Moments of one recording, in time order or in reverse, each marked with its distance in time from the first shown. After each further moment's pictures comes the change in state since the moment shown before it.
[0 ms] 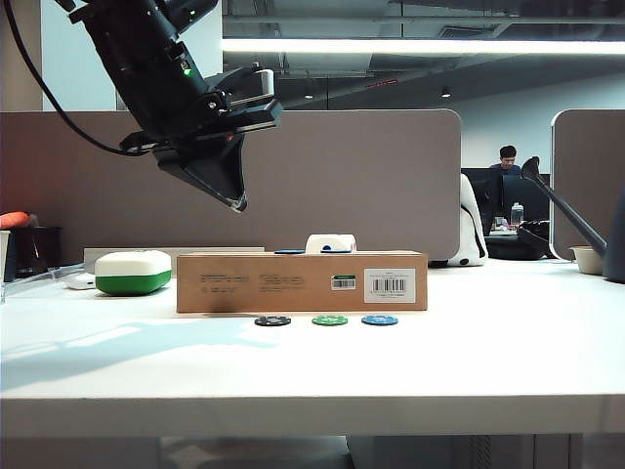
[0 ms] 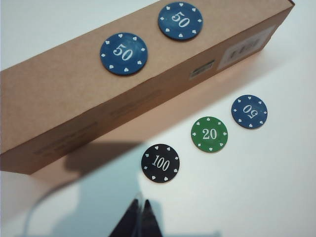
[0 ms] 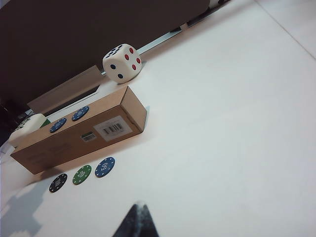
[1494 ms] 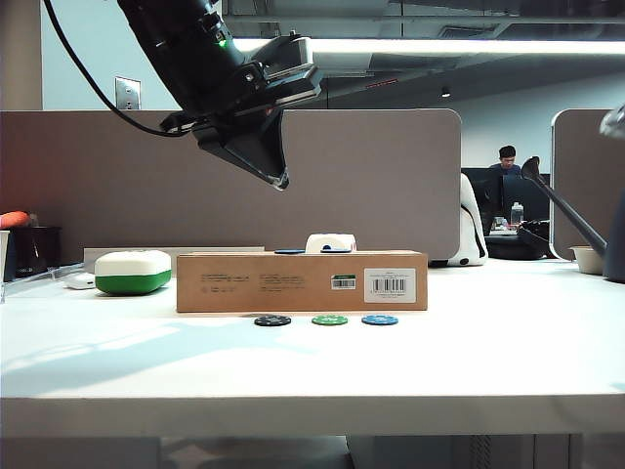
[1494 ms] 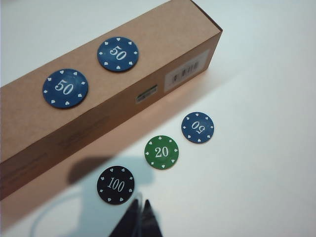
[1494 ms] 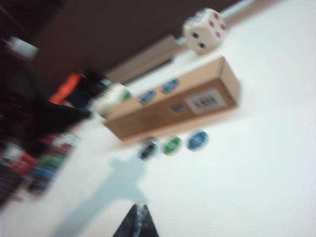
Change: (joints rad) left arm -0.089 0.002 0.045 0.010 0.007 0.000; right arm 0.479 0.225 0.128 0.095 0.217 0.126
